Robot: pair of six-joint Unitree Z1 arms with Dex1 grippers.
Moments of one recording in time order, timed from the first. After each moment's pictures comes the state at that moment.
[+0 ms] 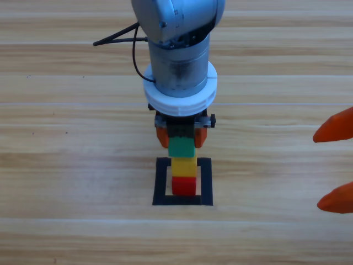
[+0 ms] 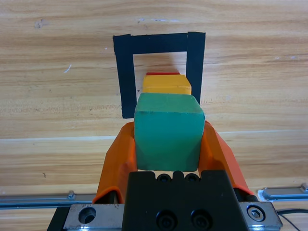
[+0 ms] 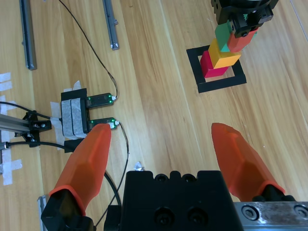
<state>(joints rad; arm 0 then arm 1) -0.92 2.24 -2.09 1.32 0.11 -0.98 0.84 1.32 -1.02 0.58 0.42 -0.36</state>
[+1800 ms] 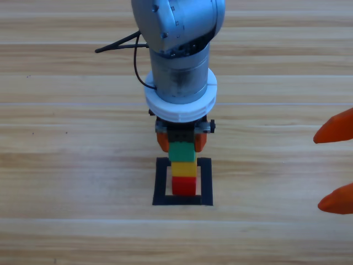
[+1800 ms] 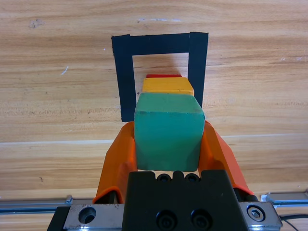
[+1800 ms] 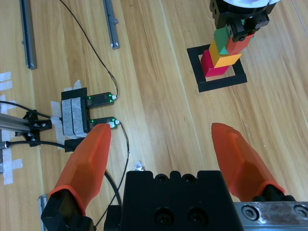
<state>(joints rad) -0.92 2.24 -2.05 1.28 0.11 -0.98 0.84 1.32 -1.02 0.58 0.42 -0.36</state>
